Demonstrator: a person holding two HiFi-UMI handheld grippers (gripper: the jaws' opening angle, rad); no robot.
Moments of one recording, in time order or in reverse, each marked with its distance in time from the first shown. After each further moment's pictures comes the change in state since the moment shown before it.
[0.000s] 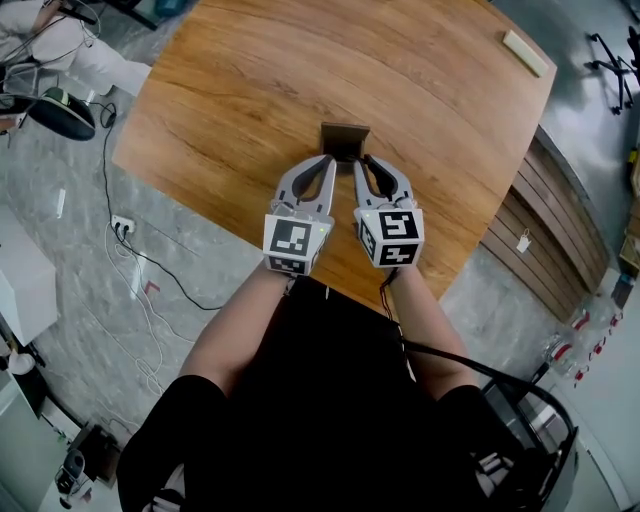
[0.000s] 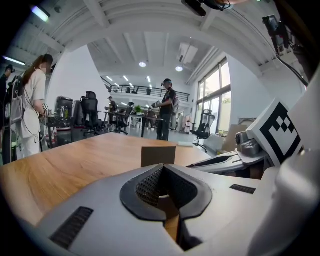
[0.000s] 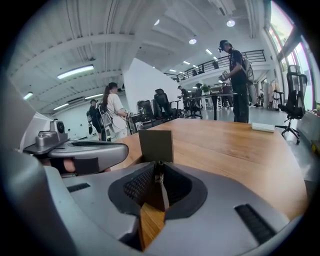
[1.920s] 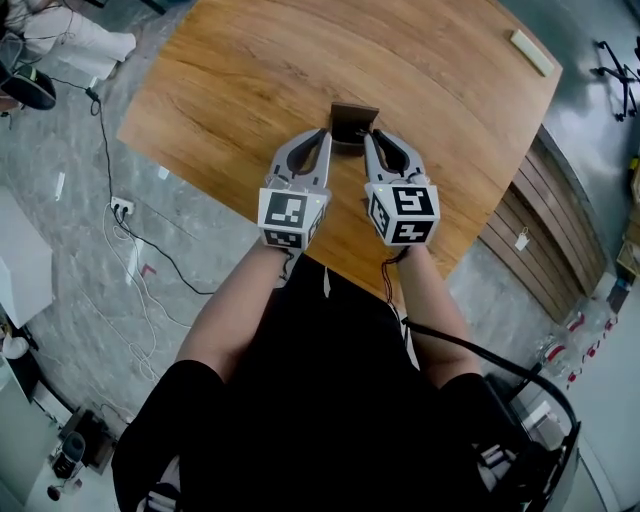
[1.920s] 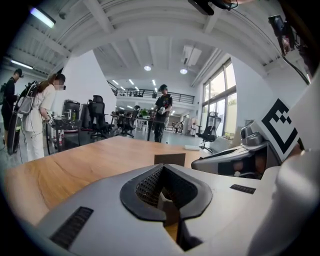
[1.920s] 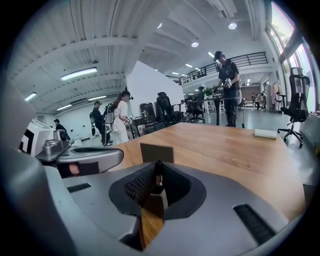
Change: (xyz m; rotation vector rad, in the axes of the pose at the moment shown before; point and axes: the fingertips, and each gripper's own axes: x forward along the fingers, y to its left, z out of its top) left arm -0.013 0.021 0.011 -0.028 -0.022 0.070; right arm -0.008 0.001 0.030 -0.017 -0.035 0.022
